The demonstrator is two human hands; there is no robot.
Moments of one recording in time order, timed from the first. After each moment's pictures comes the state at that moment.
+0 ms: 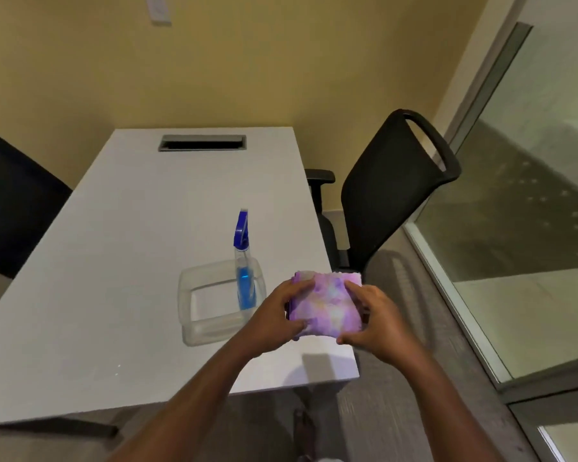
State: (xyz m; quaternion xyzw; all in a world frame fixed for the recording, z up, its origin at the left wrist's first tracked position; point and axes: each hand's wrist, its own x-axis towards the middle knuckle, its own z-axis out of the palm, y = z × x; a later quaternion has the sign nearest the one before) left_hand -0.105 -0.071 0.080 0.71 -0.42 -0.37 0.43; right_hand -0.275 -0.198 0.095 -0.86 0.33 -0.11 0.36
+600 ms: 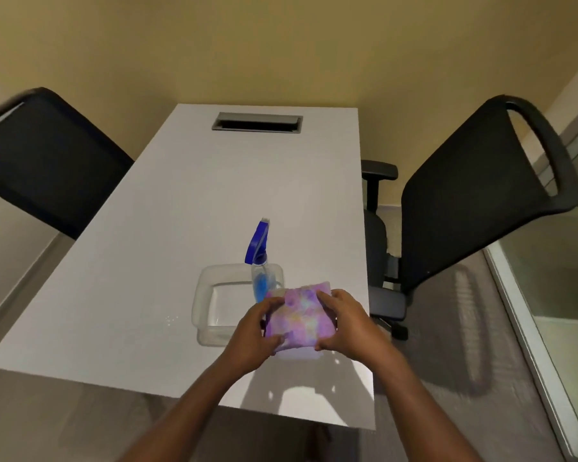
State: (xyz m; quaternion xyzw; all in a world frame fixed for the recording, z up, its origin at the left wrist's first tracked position) left_hand -0.057 -0.081 0.022 0.82 -0.23 -0.30 0.44; right_hand -0.162 -0.263 0.037 -0.90 0.20 0.07 0.38
